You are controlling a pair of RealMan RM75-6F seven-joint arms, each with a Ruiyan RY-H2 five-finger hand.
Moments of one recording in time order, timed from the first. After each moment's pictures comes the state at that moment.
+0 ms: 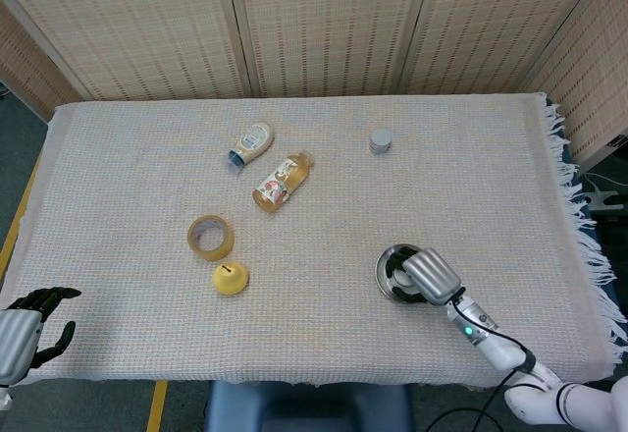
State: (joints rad) left arm -0.06 -1.04 0.02 -1.66 1.60 1.51 -0.02; right arm 0.54 -1.54 -0.04 -1.15 -1.63 1.15 0.19
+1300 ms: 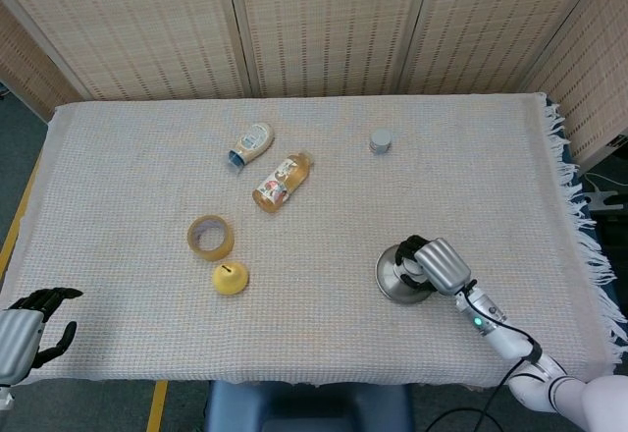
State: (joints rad) left arm -0.06 -1.04 0.03 -1.66 1.60 1.50 -0.01; right arm 0.53 -1.66 -0.06 -0.84 -1.69 1.26 0.48
